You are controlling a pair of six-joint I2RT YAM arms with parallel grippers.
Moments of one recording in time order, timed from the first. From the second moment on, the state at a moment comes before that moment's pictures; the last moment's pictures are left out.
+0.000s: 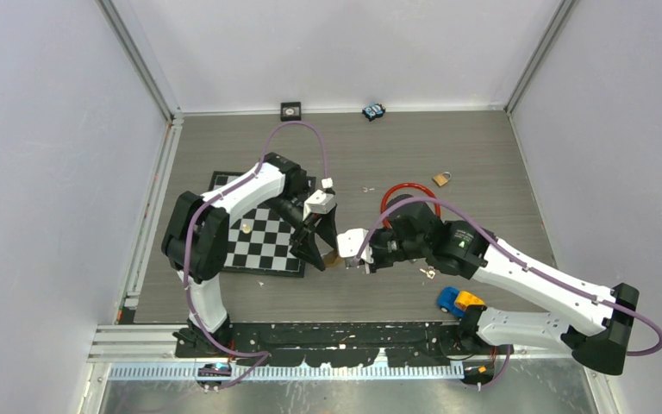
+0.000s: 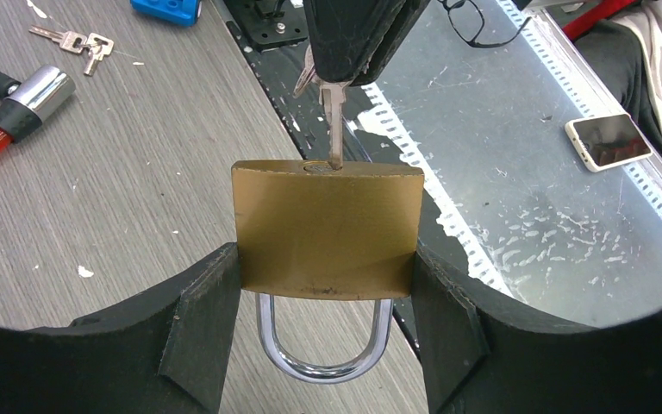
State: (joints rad) left arm -0.55 1.85 1.41 -1.52 1.31 1.62; right arm 1.00 1.06 1.02 -0.60 -0.34 -0.70
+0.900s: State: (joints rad) left arm -0.55 1.86 1.41 -1.52 1.27 1.61; right arm 1.02 1.01 0.90 -0.47 -0.31 -0.75
